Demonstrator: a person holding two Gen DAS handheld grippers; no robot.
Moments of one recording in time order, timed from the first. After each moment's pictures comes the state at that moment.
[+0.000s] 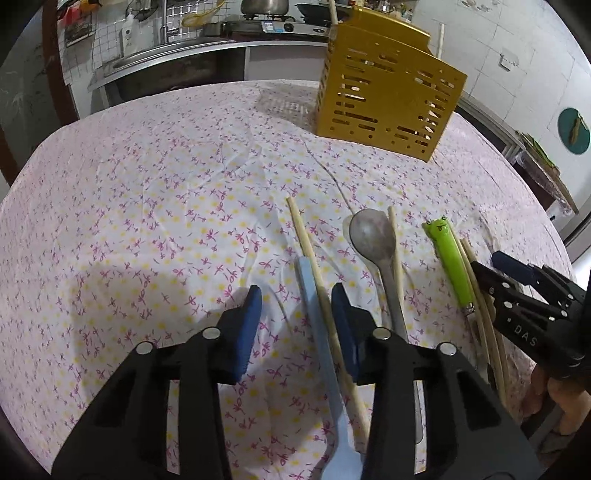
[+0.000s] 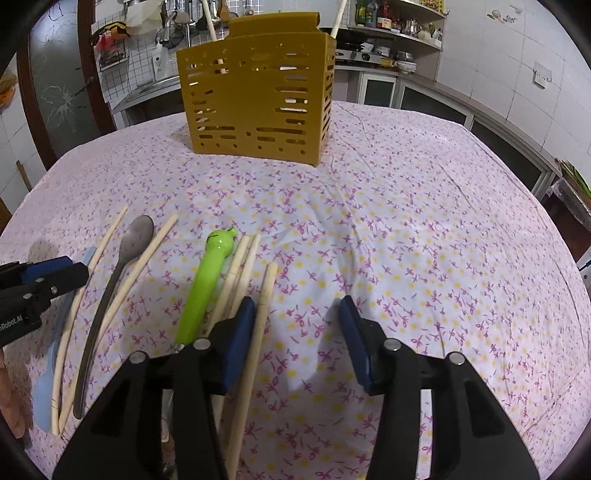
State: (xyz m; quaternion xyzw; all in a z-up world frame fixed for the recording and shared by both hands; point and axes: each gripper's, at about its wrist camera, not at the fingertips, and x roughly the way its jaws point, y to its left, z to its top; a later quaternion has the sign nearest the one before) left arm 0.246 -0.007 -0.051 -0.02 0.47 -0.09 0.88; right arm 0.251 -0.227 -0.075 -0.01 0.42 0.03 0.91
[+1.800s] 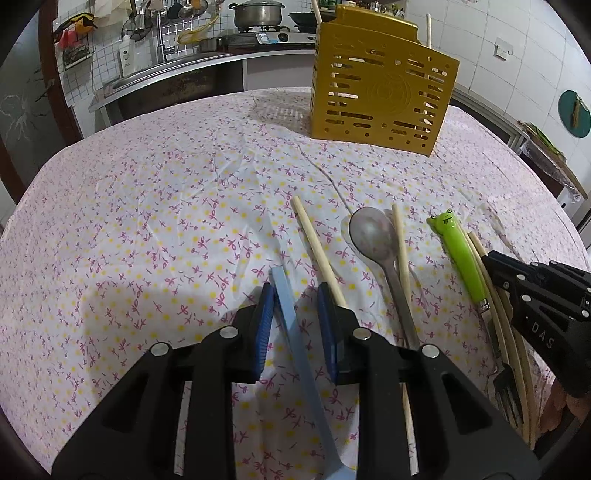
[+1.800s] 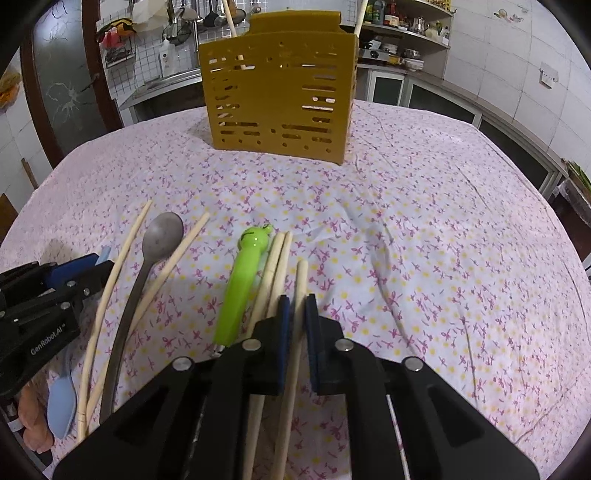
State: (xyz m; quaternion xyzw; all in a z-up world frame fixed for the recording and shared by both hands) left arm 0.247 -0.015 -0.059 0.01 0.44 -0.07 0.89; right arm 0.251 -0.210 -0.072 0.00 0.42 0.04 0.90
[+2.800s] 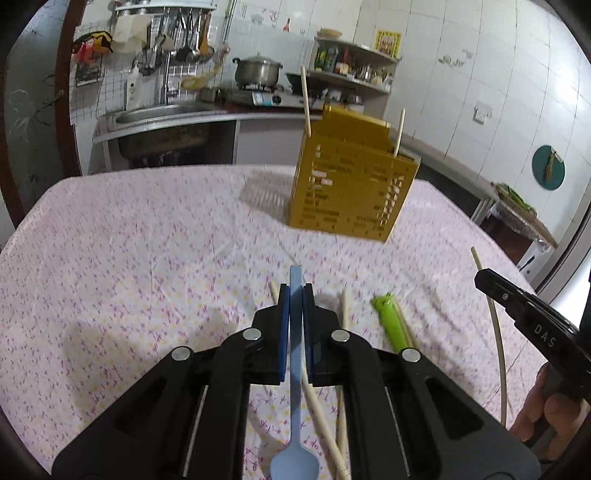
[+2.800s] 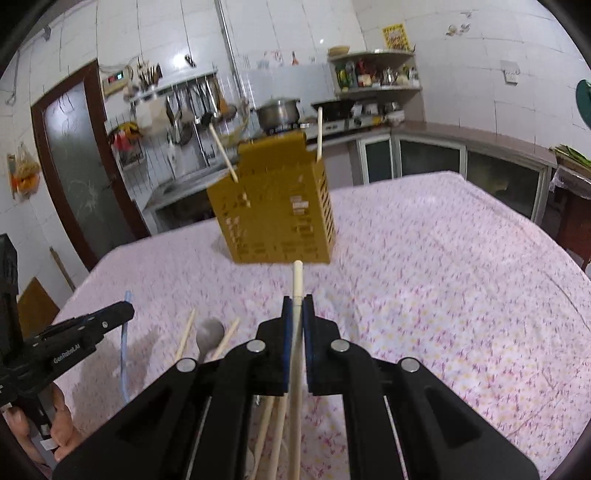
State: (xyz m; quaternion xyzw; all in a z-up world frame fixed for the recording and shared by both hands) left arm 0.221 -0.008 0.012 -0.06 0.33 -0.11 0.94; right arm 0.208 -0.250 -0.004 0.11 0.26 0.06 0.96
